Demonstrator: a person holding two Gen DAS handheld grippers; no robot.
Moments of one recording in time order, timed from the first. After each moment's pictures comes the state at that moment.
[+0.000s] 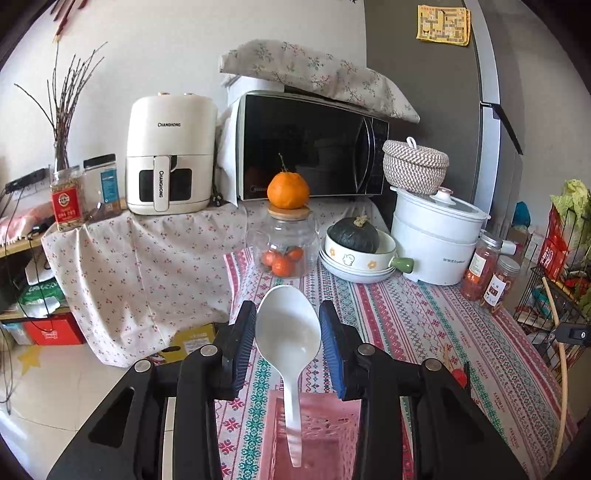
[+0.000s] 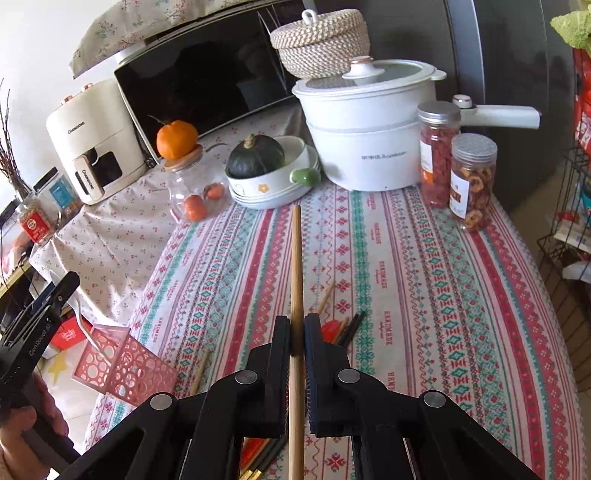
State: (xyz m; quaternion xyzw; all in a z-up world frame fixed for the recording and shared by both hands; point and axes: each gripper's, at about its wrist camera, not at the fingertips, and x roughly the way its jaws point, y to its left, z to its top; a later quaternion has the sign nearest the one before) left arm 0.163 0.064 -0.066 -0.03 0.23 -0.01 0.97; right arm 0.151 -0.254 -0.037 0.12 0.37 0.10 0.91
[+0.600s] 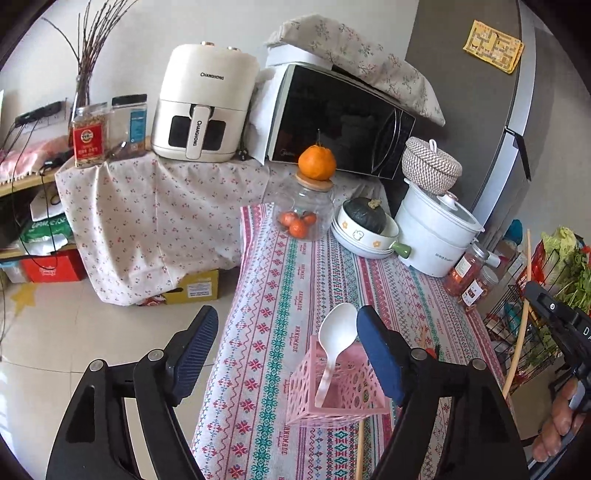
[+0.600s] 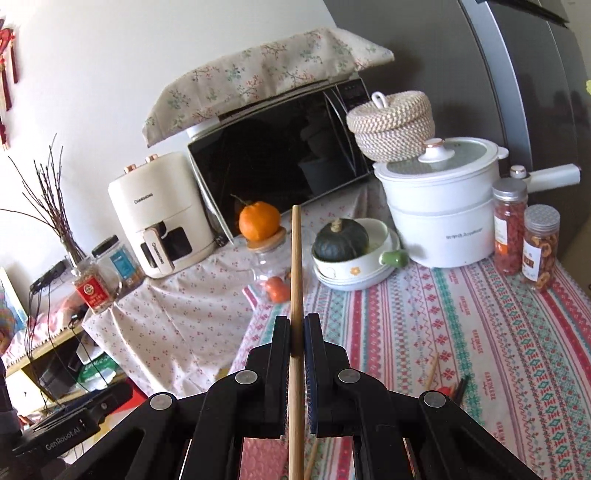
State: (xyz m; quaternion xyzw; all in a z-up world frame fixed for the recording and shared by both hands) left arm 0.124 0.128 -0.036 -0.12 0.32 -0.01 0.94; right arm 0.131 -0.164 0.012 0.17 0.22 0.13 0.95
